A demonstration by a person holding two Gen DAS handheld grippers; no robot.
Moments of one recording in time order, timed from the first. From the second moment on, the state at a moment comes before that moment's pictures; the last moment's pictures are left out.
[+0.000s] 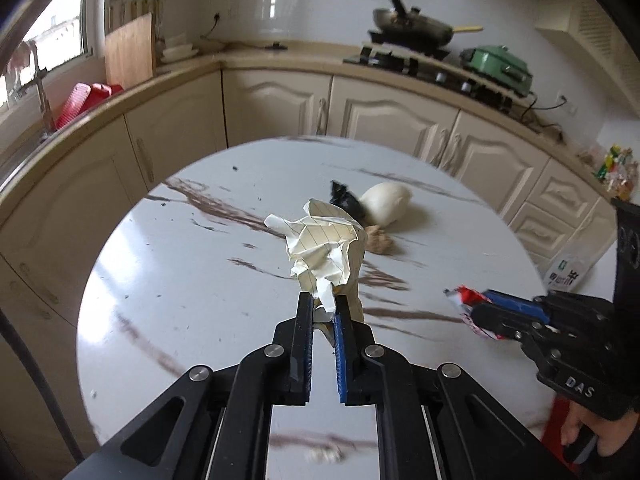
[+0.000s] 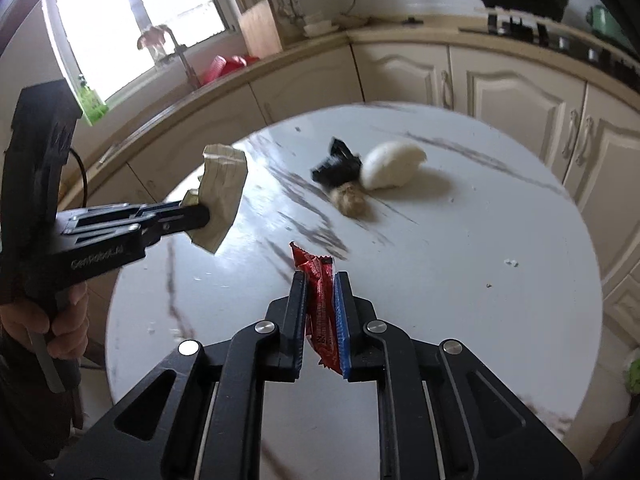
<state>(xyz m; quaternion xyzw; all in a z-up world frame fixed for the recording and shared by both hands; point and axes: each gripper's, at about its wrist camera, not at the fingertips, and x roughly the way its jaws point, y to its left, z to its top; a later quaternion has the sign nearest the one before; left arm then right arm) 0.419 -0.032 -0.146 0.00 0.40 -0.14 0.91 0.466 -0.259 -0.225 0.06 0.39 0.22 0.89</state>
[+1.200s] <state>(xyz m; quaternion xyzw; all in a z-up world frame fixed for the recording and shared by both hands) 0.315 -0.405 -0.193 0.16 0.44 -0.35 0.81 0.270 -0.596 -0.315 0.22 0.39 0.00 0.90</state>
